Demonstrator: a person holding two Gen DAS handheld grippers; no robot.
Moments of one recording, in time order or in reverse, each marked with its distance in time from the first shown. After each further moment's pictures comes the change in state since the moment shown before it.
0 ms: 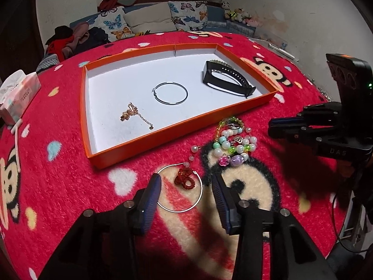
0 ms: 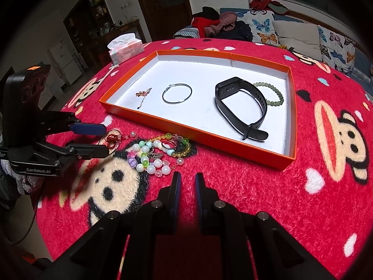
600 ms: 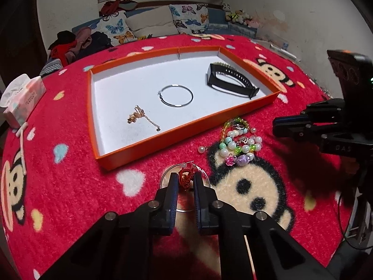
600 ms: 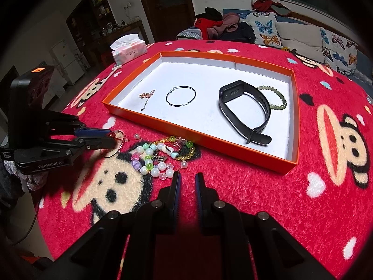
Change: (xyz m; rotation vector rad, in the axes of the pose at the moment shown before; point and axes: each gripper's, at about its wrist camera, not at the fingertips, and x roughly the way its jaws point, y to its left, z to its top) left arm -0.007 0.004 -0.003 0.013 -0.037 0.031; right arm 0.000 0.003 0.004 -0.009 -0.006 0.012
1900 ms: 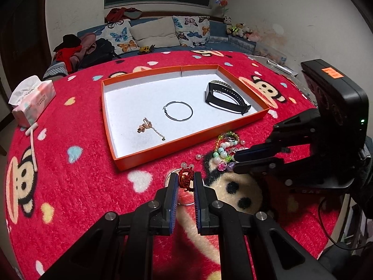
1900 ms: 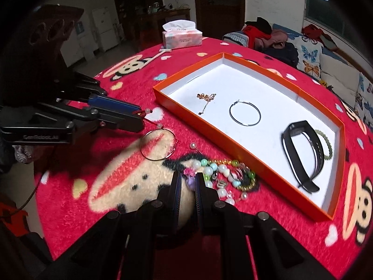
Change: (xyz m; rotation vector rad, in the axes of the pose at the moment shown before) left arm -0.040 0.004 -0.004 -0.033 -0.066 -0.023; right arm 0.020 0.065 0.014 -0.302 0.040 0.070
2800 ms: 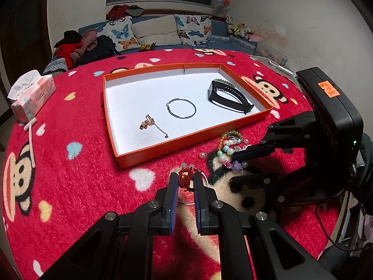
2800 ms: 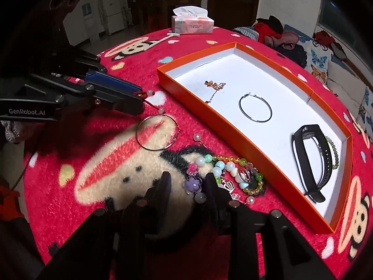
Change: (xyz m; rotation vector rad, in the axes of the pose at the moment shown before) left arm 0.006 0.006 -0.001 -0.019 0.009 -0.009; right arm 0.014 0.008 -0.006 -0.094 0.064 -0.025
